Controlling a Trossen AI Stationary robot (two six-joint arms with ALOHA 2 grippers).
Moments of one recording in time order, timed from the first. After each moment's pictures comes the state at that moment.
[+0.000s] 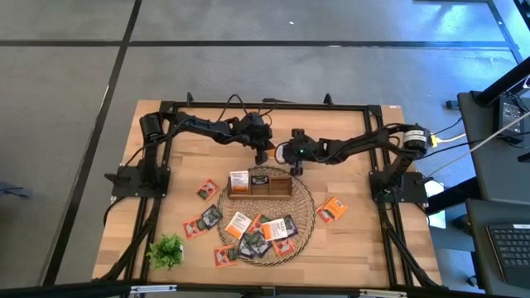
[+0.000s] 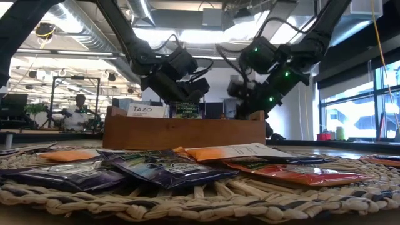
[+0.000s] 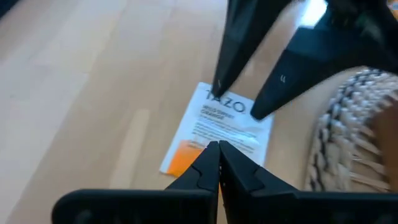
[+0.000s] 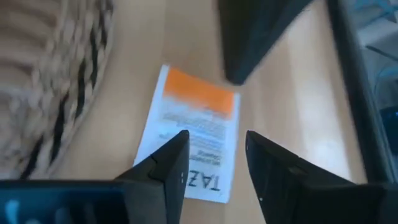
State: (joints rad) left arm 0.43 1.96 1.05 0.21 0.28 0.09; right arm -0.23 1.75 0.76 0.25 0.22 -0.47
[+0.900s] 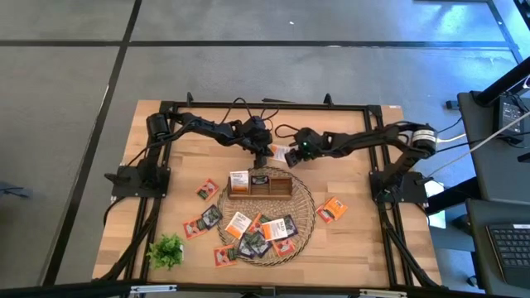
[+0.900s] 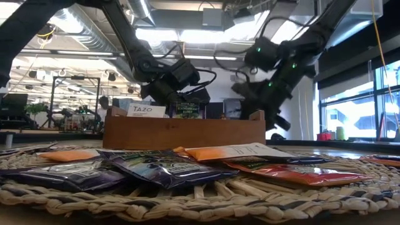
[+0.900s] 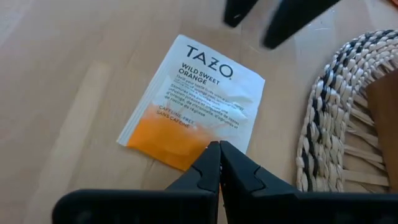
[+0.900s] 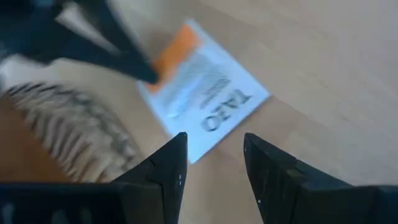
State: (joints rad) left arm 0.43 2.03 1.06 0.14 0.34 0.07; right arm -0.31 1.68 0.76 0.03 0.01 0.72
